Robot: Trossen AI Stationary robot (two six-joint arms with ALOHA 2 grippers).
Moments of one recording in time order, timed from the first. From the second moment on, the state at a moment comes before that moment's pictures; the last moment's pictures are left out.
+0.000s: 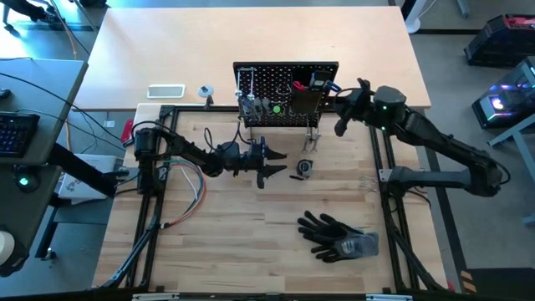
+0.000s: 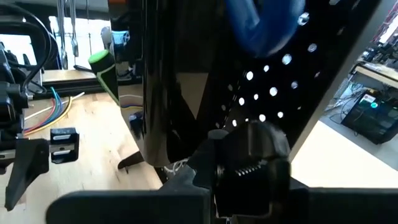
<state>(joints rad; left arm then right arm) 0.16 1.92 0.73 1.27 0.15 -0.16 -0.56 0.93 0.92 -0.21 0.06 -0.21</state>
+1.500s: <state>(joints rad) 0.16 1.92 0.73 1.25 0.15 -0.17 -0.67 1.05 0.92 -0.17 -0.02 -0.19</state>
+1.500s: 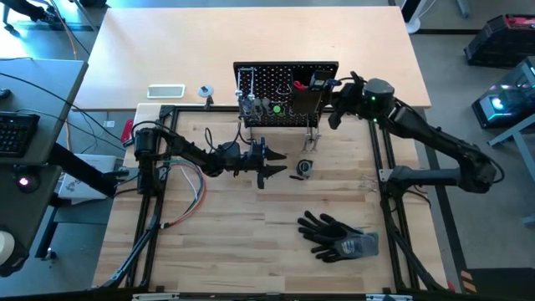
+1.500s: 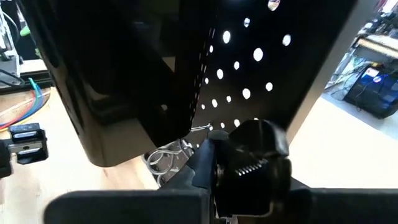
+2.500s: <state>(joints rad) 0.16 1.92 0.73 1.23 0.15 -0.18 -0.67 1.16 0.92 -0.15 -0.08 -0.16</state>
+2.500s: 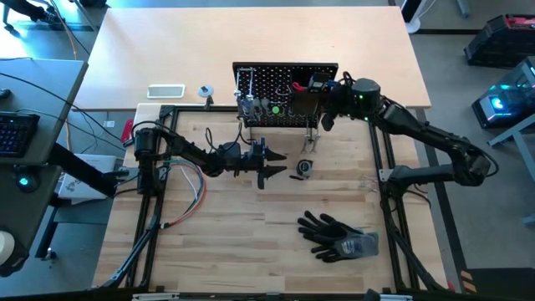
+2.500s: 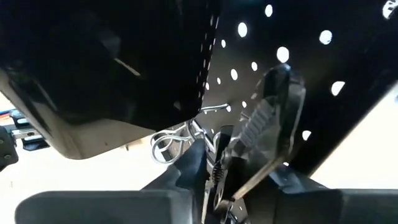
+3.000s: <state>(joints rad) 0.16 1.92 0.73 1.22 0.15 -0.18 -0.66 1.01 0.92 -0.24 -0.07 -0.15</state>
